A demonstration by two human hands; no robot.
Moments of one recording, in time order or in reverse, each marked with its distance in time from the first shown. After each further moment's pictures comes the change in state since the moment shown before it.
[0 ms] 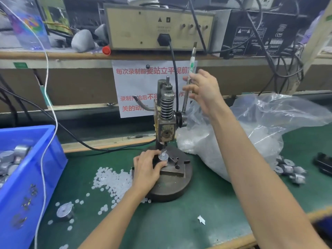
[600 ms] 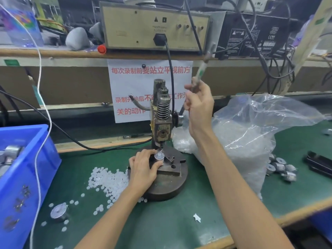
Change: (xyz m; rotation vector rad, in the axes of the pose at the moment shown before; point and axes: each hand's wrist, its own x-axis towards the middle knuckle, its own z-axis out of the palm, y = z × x) left_hand 0.000 -0.001 0.002 0.018 -0.009 0.007; right_hand -0.050 0.026 0.016 0.221 0.156 -0.236
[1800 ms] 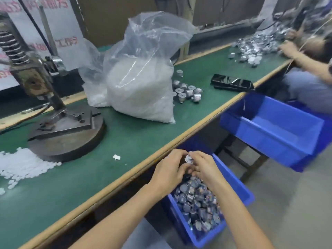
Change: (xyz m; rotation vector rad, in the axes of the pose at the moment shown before) left_hand -0.181 0.183 0.121 -0.286 -0.700 0.390; right_hand -0.257 0.033 -0.304 -0.286 0.318 0.863
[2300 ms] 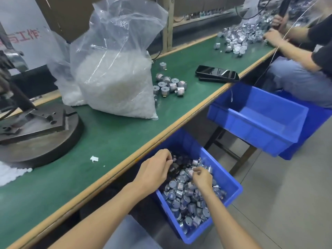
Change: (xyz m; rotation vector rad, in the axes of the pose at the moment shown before) left_hand 0.007 -0.007 0.014 0.145 -0.124 -0.007; right_hand 0.052 0.115 -0.056 -0.525 0.421 0.153
